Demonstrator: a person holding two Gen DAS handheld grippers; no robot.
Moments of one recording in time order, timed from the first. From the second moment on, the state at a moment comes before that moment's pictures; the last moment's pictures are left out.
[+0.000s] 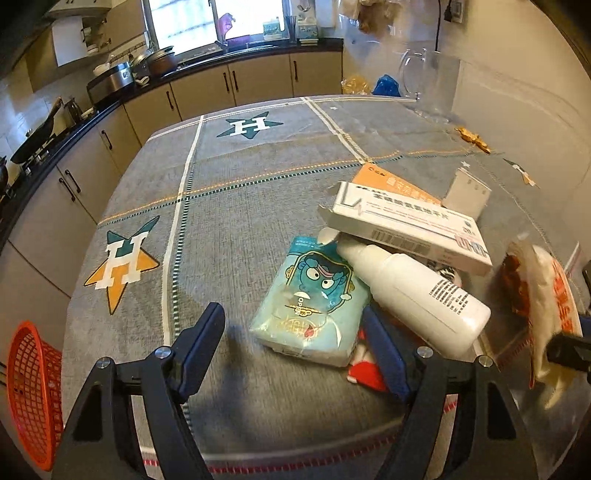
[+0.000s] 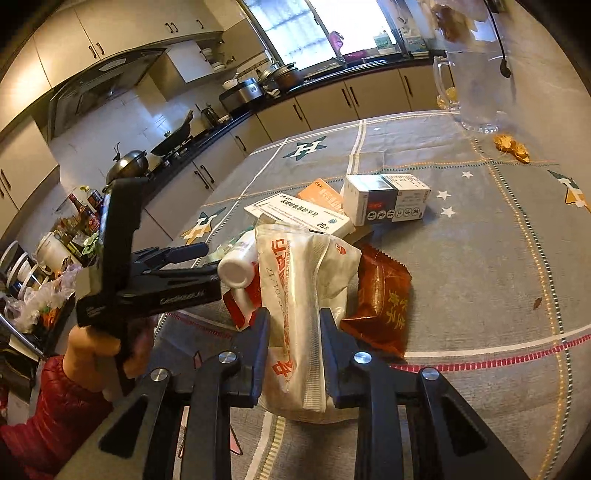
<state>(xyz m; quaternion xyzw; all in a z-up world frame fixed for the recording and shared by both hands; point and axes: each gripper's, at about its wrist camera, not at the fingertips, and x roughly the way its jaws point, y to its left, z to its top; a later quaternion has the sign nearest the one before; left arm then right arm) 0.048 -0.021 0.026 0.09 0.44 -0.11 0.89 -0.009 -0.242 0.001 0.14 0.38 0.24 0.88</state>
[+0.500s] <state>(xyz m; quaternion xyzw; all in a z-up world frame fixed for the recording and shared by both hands) 0.014 0.010 0.020 0.05 0.45 -0.10 0.88 -0.013 -0.233 0.002 0.13 0.39 0.25 0.88</state>
